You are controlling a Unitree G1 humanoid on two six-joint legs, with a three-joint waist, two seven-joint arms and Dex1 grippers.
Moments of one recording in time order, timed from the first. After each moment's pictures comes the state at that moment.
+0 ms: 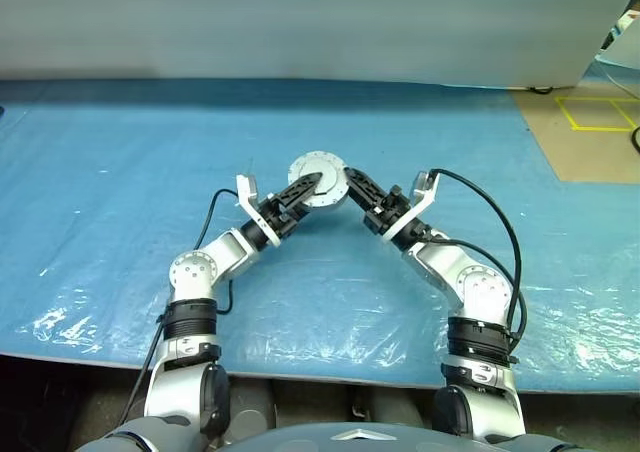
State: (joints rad) left arm -0.49 0.01 0.34 0.30 -1.14 0.99 -0.48; right arm -0.38 0.01 -0.33 0.01 1.34 0.93 0.13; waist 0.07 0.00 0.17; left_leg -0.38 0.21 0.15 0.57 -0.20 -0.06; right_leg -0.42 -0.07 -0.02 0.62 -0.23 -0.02
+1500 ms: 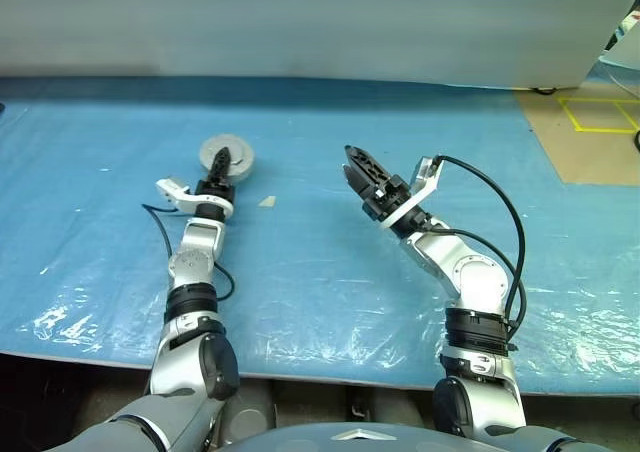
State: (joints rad) left arm -0.65 0.02 0.64 0.65 -0.97 0.22 -0.38; right arm -0.42 -0.02 -0.29 0.01 1.33 0.85 0.19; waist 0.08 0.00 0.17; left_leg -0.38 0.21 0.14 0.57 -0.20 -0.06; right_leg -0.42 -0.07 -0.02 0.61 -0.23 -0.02
